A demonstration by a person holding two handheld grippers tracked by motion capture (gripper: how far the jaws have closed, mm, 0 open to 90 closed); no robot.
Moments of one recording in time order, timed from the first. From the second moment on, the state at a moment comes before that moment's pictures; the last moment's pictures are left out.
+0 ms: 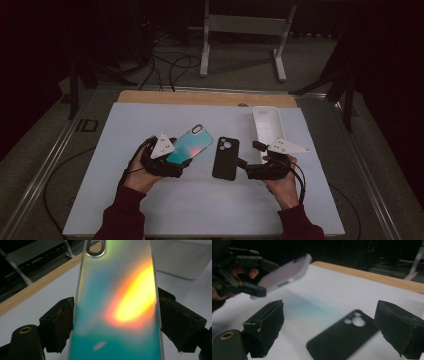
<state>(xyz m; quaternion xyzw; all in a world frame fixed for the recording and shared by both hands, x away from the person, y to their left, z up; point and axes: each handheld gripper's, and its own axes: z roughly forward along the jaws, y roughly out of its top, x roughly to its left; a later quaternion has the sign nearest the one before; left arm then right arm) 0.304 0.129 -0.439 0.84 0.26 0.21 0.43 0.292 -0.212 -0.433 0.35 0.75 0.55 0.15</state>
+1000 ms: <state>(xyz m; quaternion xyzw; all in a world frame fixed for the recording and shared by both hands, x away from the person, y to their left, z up) 0.293 0.084 -0.442 0.83 0.22 0.21 0.47 0.316 -0.147 -0.433 0.39 0.74 0.55 0.02</state>
